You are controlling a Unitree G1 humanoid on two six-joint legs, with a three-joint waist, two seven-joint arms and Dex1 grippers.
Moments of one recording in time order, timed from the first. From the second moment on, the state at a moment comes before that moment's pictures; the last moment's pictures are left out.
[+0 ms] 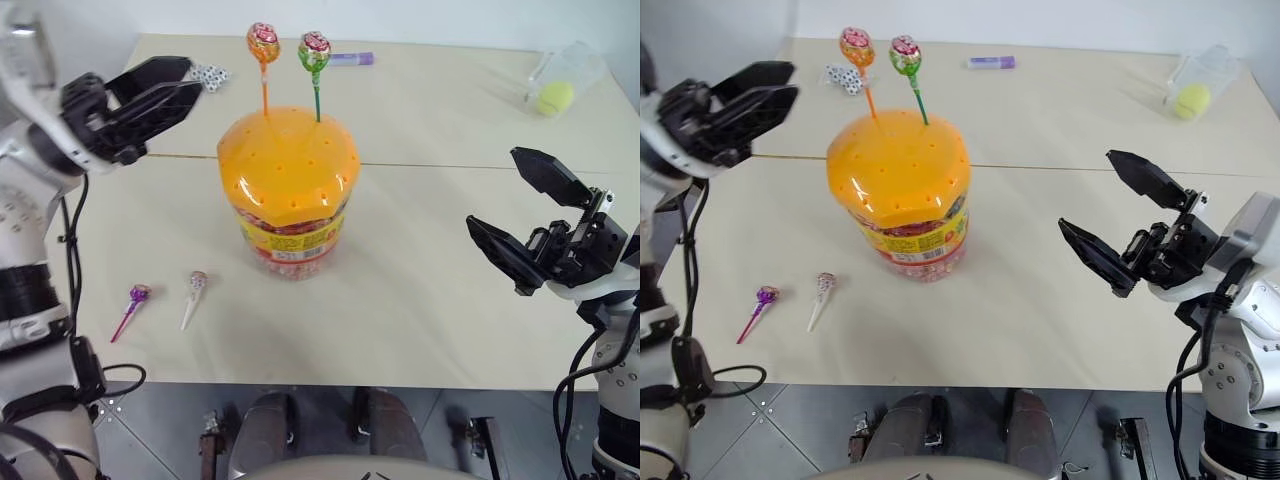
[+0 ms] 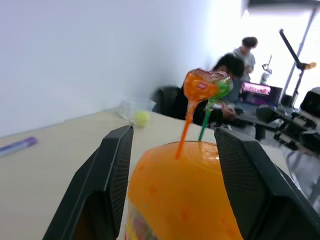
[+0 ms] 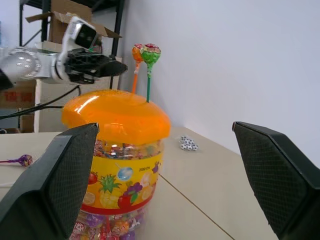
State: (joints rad) left arm -0.90 0.73 0.23 0.24 -0.79 0.63 -1.05; right arm -0.09 -0.60 -0.38 -0.49 0.86 0.10 0.89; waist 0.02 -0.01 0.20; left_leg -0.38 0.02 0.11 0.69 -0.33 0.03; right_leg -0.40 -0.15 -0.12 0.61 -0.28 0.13
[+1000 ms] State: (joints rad) left arm -0.48 0.88 0.48 0.11 -0.74 0.77 -0.88; right arm -0.28 -0.65 -0.14 -0.38 0.81 0.11 1.25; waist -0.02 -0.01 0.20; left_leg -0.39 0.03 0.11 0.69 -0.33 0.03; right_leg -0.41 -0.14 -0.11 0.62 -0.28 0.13
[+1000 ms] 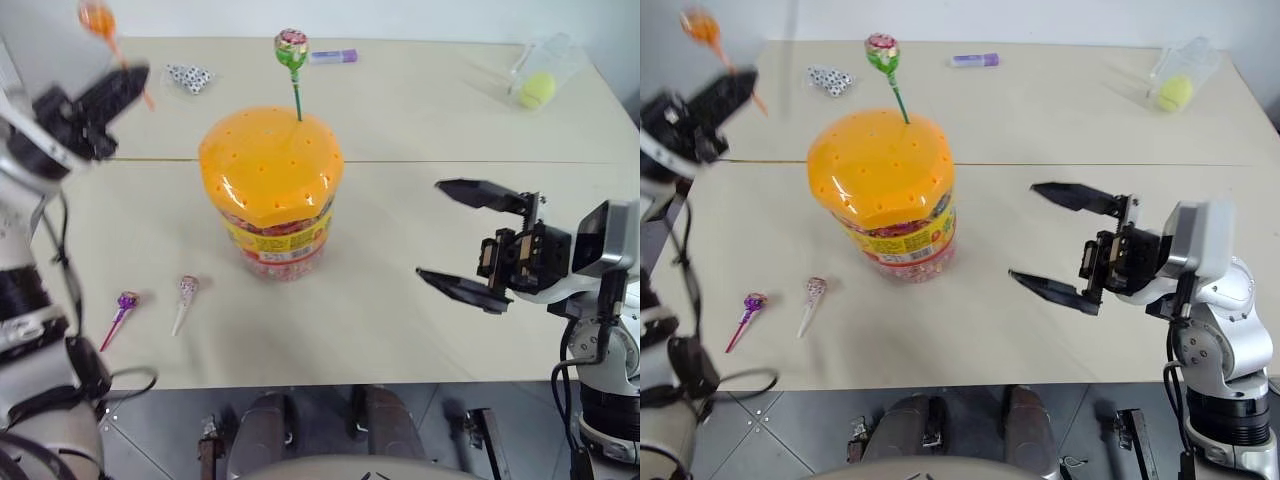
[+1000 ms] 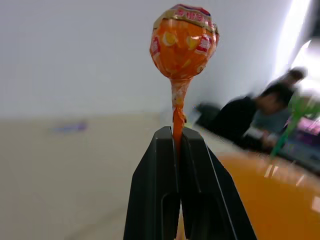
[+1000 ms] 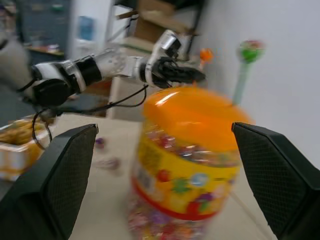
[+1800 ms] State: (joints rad) left arm 0.17 0.83 0.63 -0.22 -0.66 0.72 -0.84; right arm -0.34 -0.66 -0.09 -0.23 0.72 0.17 1.32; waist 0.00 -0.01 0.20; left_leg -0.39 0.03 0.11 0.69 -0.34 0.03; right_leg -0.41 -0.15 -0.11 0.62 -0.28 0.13
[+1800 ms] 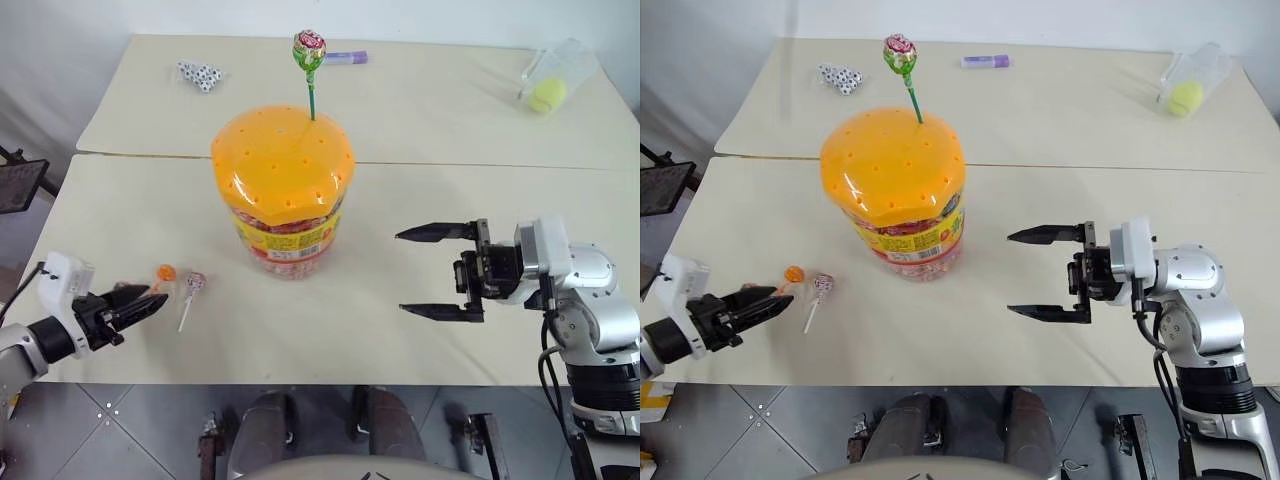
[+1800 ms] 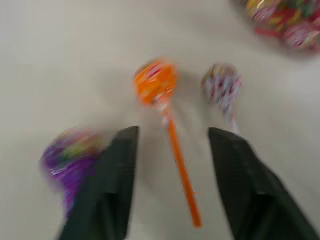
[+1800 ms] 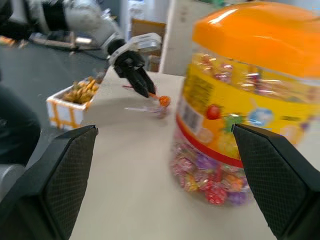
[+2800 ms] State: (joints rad) left arm -0.10 0.75 0.81 -0.24 -1.20 0.68 -0.98; right arm -1.00 -0.28 0.07 -0.05 0.69 0.72 0.64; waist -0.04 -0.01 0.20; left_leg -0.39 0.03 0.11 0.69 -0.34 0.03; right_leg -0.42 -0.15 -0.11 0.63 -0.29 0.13
